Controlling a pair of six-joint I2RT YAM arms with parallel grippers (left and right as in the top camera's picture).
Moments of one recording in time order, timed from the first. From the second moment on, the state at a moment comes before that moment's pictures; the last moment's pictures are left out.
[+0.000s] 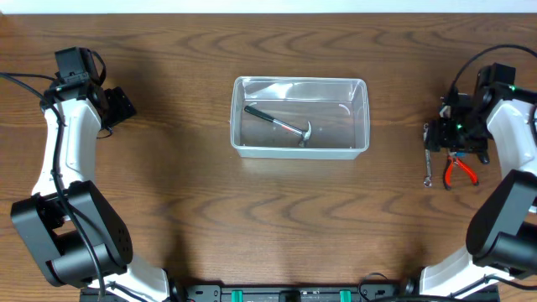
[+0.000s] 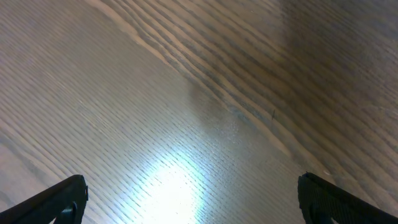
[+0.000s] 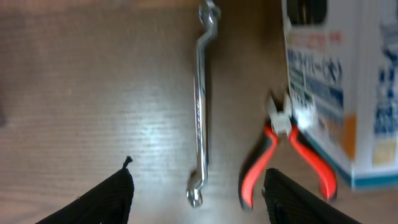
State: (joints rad) left arm 0.30 1.78 1.38 -0.78 -0.22 -0.28; right arm -0.30 1.82 1.35 -1.00 -0.08 -0.25
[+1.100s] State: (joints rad) left arm 0.30 1.78 1.38 -0.78 -0.22 -0.28; right arm -0.21 1.95 1.35 -0.86 0.00 -0.29
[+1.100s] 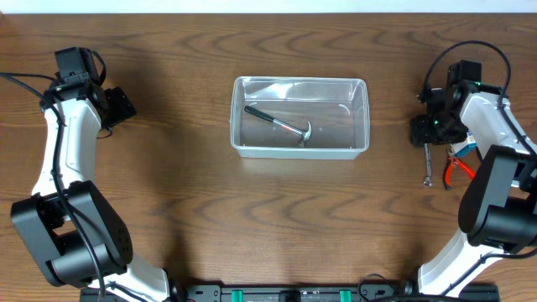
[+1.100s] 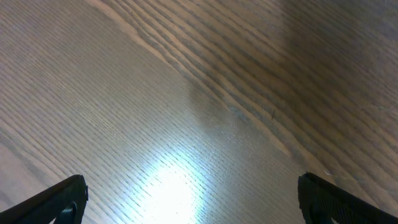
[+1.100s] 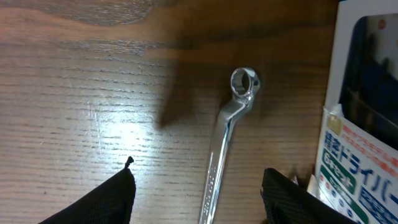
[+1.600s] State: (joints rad) left arm 0.30 1.78 1.38 -0.78 -0.22 -0.28; right arm -0.21 2.02 1.35 -0.83 0.00 -0.24
